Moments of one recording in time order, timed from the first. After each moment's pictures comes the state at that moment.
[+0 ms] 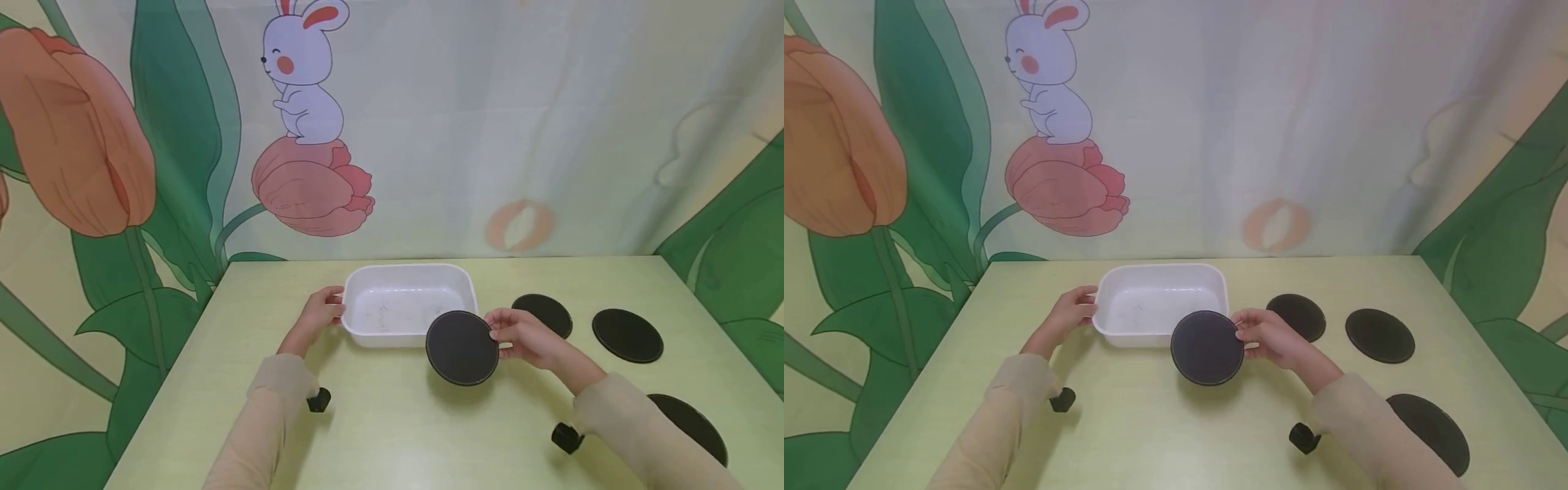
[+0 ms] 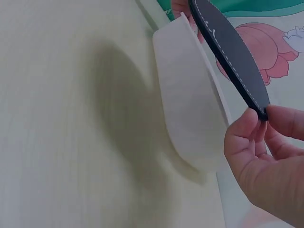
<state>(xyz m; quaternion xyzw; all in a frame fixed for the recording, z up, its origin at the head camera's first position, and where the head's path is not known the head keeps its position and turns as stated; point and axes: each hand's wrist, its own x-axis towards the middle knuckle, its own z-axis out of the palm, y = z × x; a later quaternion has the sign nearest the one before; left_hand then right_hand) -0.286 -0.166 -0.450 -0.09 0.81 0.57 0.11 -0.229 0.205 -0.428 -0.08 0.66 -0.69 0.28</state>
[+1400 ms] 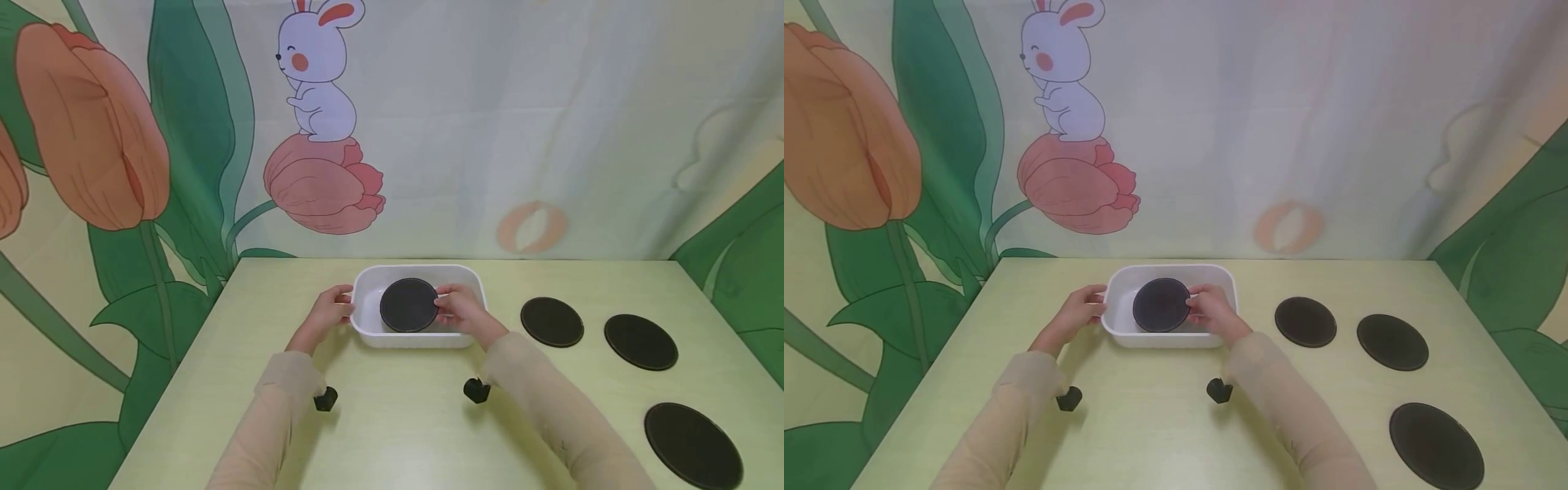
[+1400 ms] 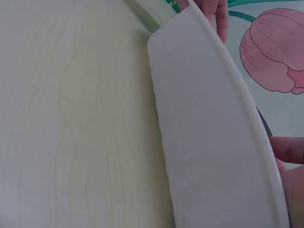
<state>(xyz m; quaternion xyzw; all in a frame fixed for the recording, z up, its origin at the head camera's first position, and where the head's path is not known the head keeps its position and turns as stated) -0.284 -0.167 -0.450 -0.09 0.82 0.56 0.11 -0.301 0.089 -0.446 0.09 0.65 -0.72 0.21</state>
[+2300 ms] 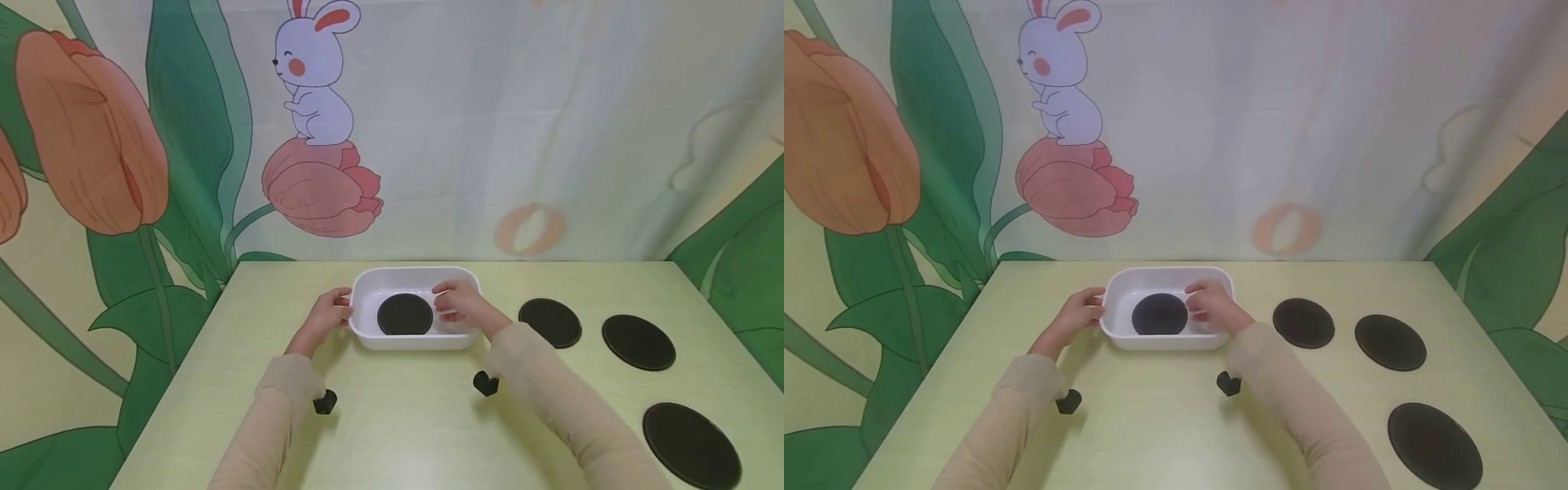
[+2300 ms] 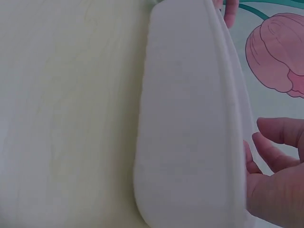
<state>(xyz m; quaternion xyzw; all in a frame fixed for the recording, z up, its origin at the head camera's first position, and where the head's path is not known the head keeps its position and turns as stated) -0.282 -0.165 -0.447 -0.09 0.81 0.57 0.10 -0.299 0.096 -0.420 0.04 0.75 -0.61 0.23</state>
